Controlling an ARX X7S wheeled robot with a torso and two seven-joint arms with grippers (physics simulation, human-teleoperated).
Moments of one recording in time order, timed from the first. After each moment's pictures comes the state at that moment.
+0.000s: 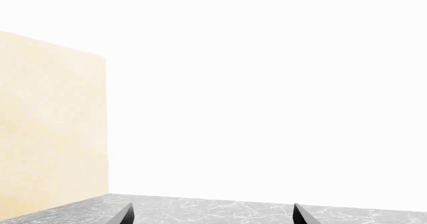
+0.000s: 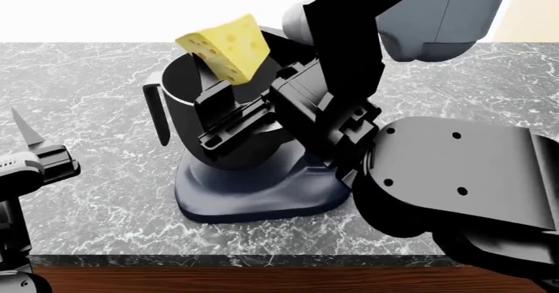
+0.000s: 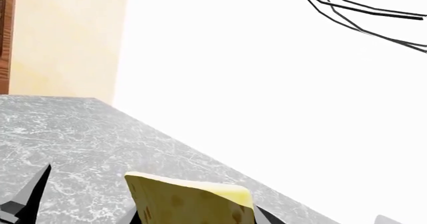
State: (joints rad) left arm -0.13 -0.38 -0.21 0.57 -0.05 -0.34 -0.42; right arm 1.38 0.55 -0.96 -0.49 1.34 0.50 0.62
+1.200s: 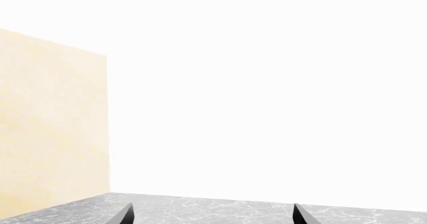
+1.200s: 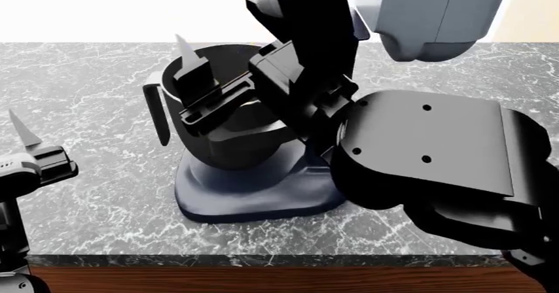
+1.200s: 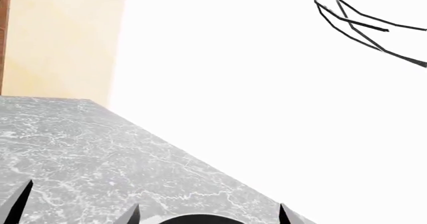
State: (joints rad) left arm -0.12 -0.39 -0.21 0.57 -0.07 -0.33 -0.44; right arm 1.43 0.46 -0.97 -0.38 1.30 0.52 0.60
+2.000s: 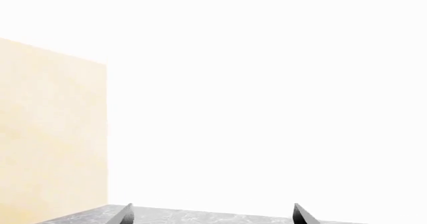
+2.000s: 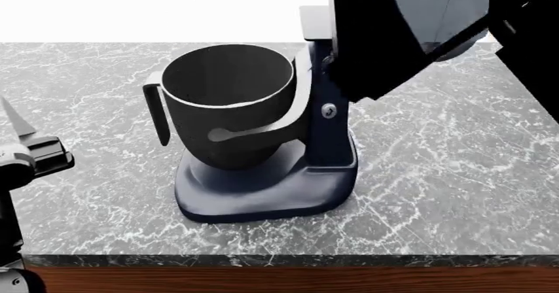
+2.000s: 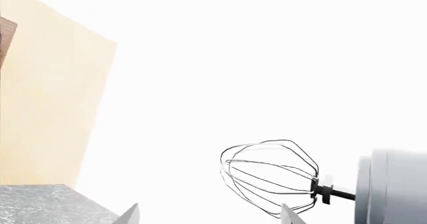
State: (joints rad) left arm -0.15 -0.42 -0.20 0.63 -0.07 -0.39 -0.45; right arm 1.63 0.89 -0.62 -0.79 1.78 0.47 0.80
